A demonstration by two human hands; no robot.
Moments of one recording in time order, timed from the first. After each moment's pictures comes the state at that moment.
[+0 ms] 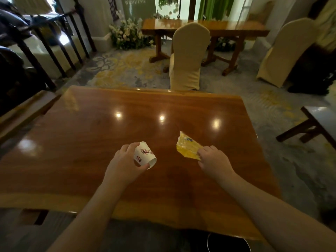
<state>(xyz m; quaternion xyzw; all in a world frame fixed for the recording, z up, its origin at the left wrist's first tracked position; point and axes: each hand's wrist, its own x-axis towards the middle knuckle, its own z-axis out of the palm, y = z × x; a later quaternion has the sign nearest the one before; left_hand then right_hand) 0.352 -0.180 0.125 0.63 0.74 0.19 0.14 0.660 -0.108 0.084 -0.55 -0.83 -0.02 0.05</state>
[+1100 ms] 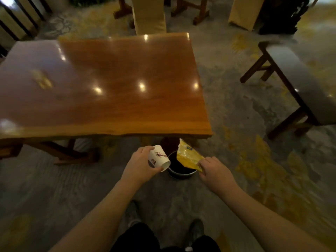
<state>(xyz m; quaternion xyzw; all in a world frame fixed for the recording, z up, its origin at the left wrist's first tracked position) 0.659 -0.465 0.039 0.66 0.69 0.09 0.29 0.938 -0.495 0.019 -0.61 -0.77 0.16 0.04</state>
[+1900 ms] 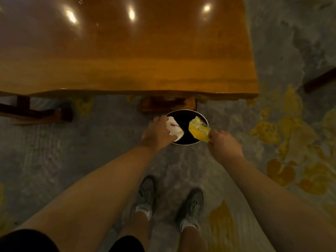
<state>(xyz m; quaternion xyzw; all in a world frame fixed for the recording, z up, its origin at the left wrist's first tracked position) 0.745 -0.345 -0.288 0.61 0.68 -0.02 0.40 0.982 -0.396 -0.275 -0.69 -0.67 0.27 -0.05</state>
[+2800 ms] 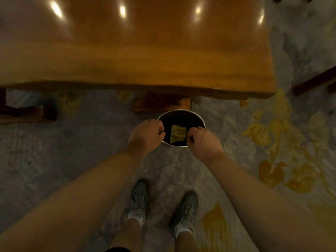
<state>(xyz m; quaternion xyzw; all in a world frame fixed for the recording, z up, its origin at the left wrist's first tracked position) 0.710 -0.341 -0.304 0.71 0.61 -0.03 0.33 0.923 -0.379 -0.289 -0.66 -0.70 0.27 -0.03</state>
